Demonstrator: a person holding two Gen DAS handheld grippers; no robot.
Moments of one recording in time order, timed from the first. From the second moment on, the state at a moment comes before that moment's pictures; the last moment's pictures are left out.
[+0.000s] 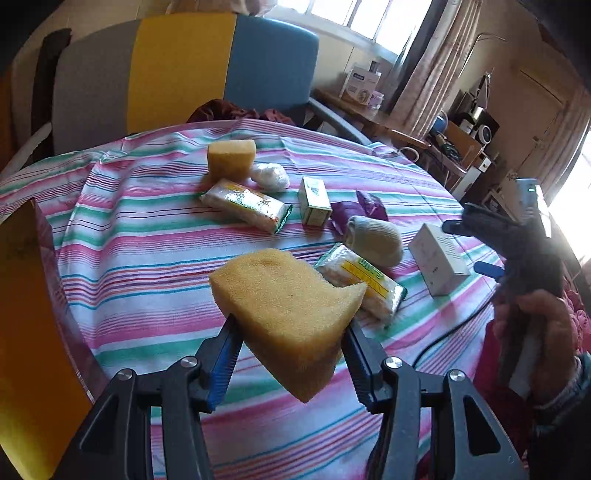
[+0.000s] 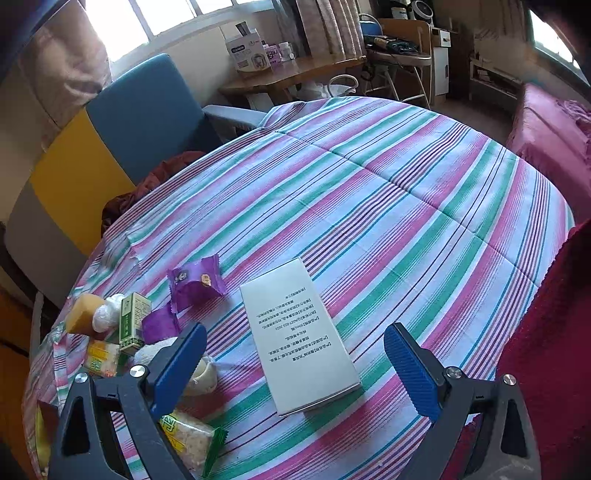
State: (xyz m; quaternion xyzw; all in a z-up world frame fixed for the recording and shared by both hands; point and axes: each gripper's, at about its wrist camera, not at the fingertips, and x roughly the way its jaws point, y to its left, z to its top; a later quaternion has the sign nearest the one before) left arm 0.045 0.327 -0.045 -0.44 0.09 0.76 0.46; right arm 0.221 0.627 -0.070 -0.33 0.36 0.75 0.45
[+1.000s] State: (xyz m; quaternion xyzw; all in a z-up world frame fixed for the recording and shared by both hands) left arm -0.028 0.050 -0.017 -0.43 -0.02 0.88 0.22; right arm 0.176 0.620 -0.097 -0.46 0.25 0.73 0.44
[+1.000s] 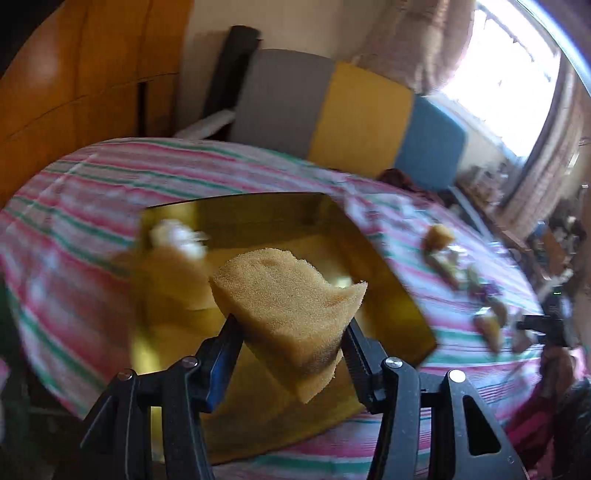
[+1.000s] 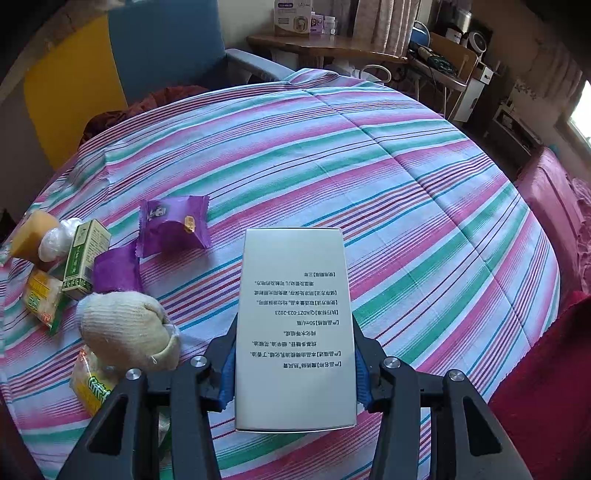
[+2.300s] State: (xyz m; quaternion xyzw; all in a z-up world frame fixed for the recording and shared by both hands) left arm -0.058 0.022 -0.046 -0.45 0.02 0.89 0.11; right arm 0.175 0.616 -0.089 -0.44 0.24 0.75 0.43
